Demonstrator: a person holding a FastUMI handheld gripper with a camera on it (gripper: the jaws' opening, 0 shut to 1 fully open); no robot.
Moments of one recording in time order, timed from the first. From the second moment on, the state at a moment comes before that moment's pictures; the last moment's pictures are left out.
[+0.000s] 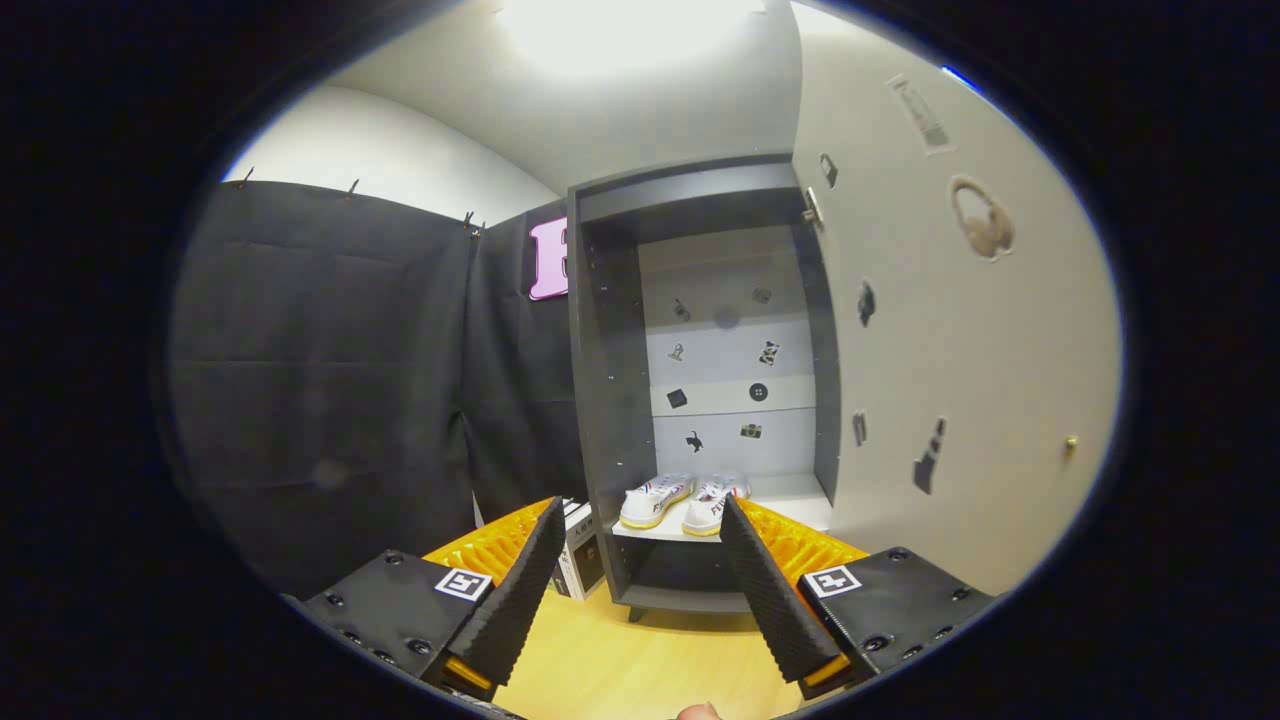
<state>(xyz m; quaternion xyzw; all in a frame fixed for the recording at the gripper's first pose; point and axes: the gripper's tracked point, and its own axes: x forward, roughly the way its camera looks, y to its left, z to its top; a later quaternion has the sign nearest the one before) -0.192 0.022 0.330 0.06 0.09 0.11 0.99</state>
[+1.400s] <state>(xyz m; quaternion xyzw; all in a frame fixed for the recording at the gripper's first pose) -0.231 -0.158 0.318 0.11 0.12 0.22 0.96</state>
